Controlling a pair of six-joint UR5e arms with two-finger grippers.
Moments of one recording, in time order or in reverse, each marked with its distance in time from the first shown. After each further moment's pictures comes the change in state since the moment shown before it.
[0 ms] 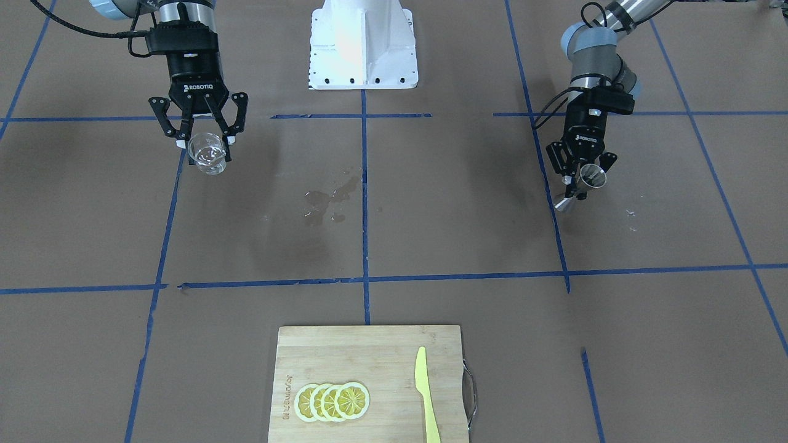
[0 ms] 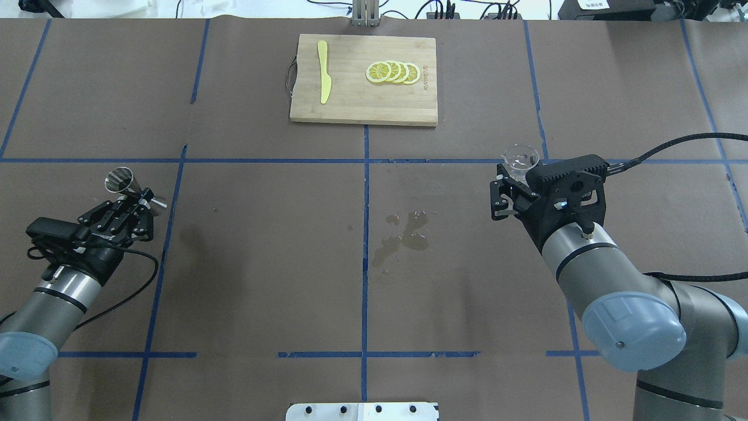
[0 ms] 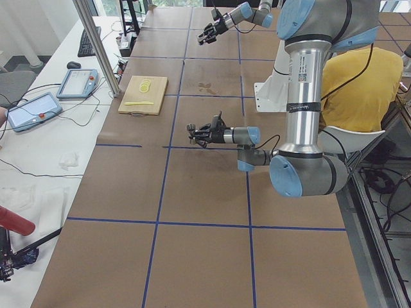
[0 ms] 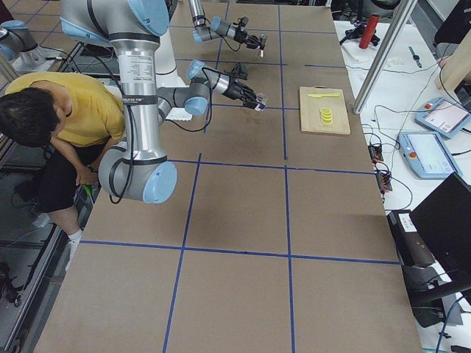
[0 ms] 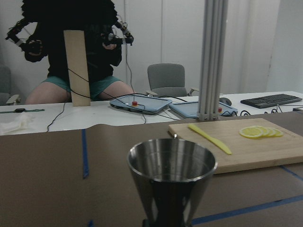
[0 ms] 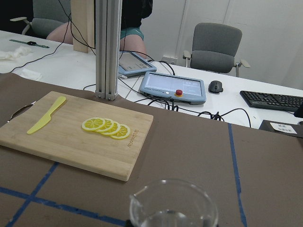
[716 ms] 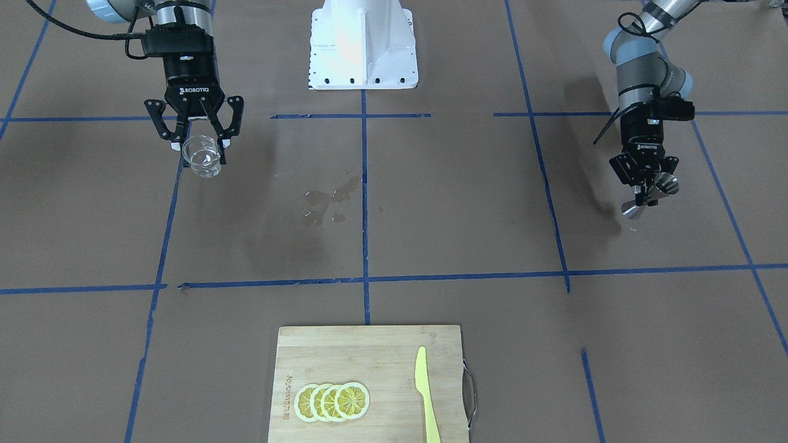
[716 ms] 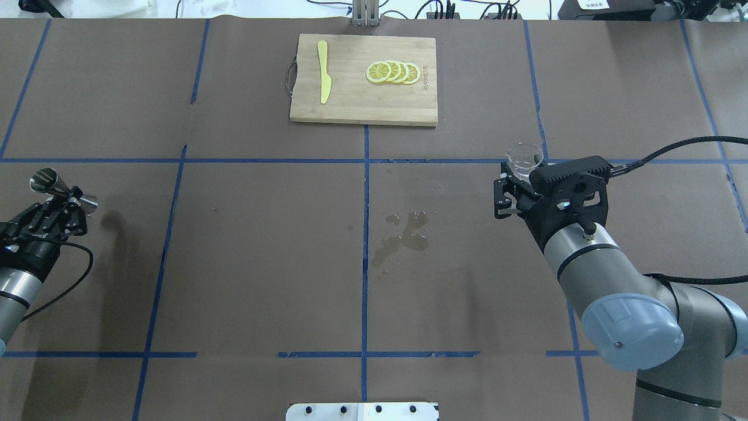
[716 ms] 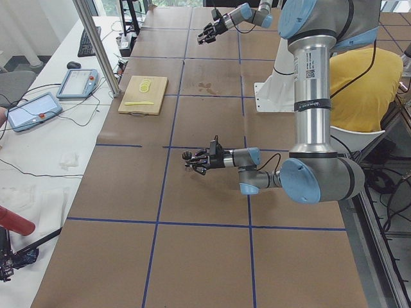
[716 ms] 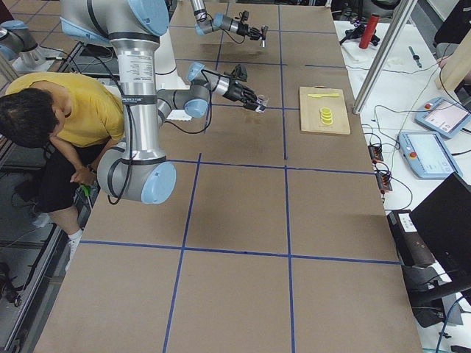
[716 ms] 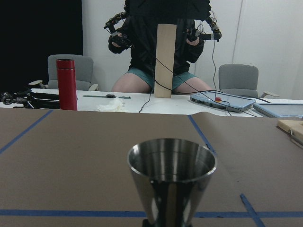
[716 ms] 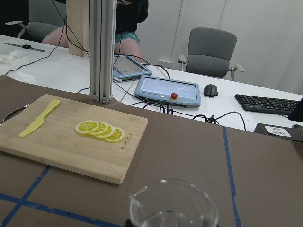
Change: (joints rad) left arm -0.052 0.106 0.093 -0.001 0.048 -0.126; right arm -0.001 -0.003 -0.016 0.010 -0.024 0.002
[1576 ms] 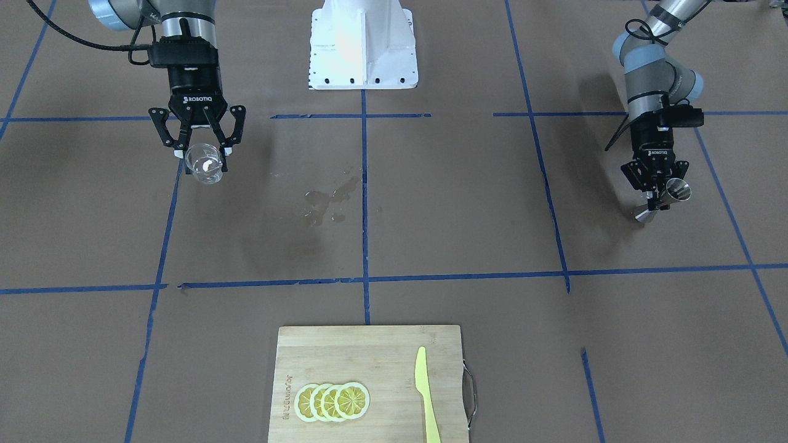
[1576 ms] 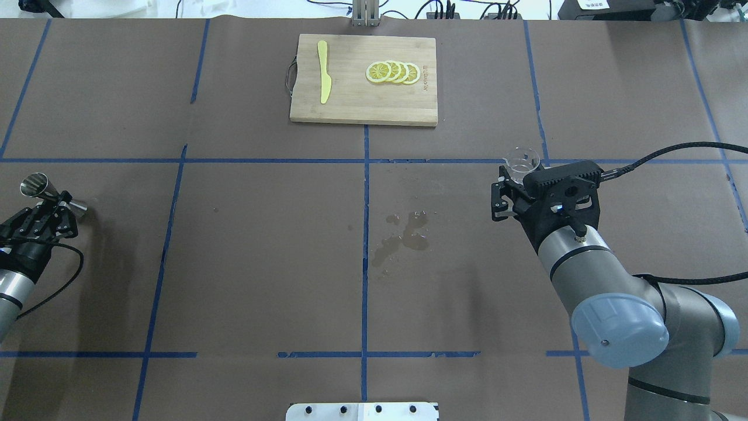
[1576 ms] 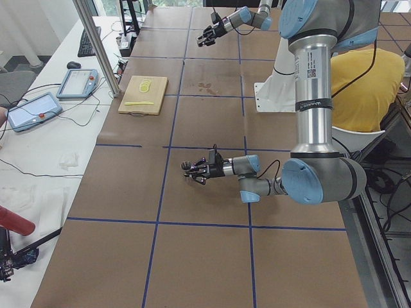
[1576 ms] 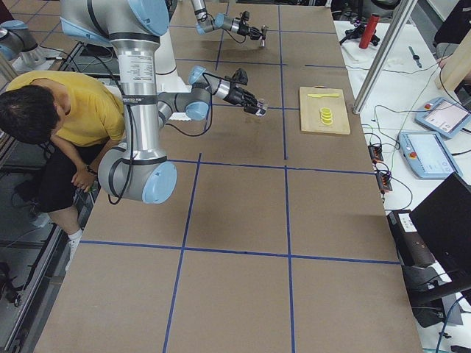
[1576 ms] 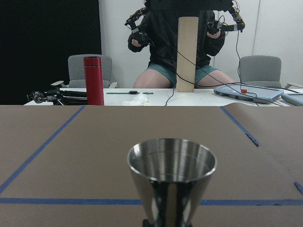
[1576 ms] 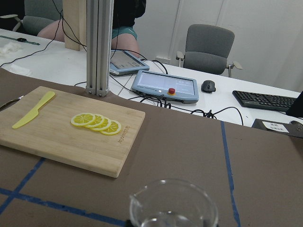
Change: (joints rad) left arm -0.005 -0.001 0.063 0.006 -0.014 -0.046; right arm -0.002 0.006 -0.033 0.002 -0.001 0.010
